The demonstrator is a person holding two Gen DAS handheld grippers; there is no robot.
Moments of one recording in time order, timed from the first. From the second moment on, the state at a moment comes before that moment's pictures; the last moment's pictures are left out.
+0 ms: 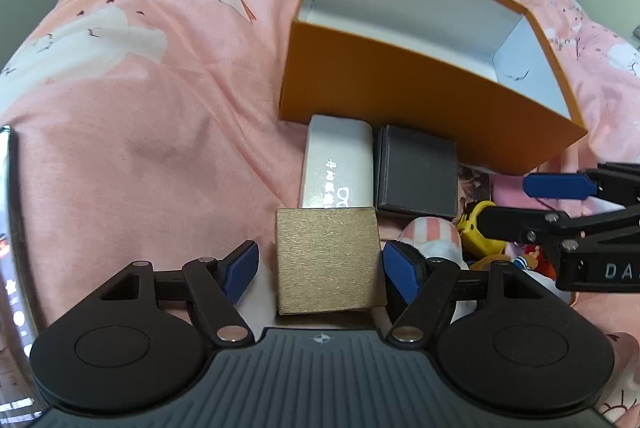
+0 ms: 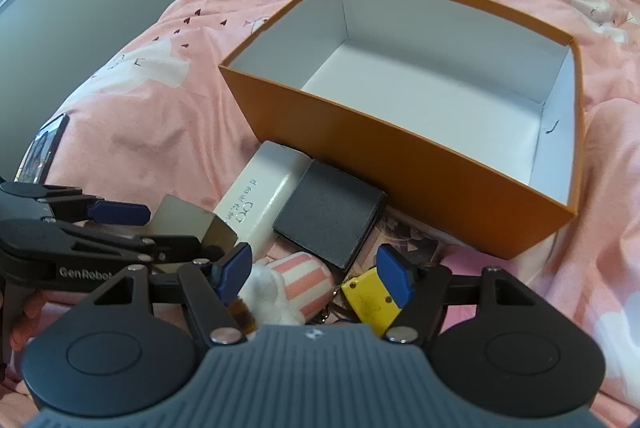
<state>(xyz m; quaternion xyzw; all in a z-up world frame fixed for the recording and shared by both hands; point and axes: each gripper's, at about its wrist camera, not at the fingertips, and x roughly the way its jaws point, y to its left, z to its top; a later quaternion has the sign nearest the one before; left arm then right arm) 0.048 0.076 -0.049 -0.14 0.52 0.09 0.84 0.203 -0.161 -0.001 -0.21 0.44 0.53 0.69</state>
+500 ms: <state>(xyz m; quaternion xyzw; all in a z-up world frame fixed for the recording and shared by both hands) 0.054 0.088 -0.046 -0.15 0.50 0.09 0.85 0.224 -0.117 -0.027 -0.14 0.55 0.54 0.63</state>
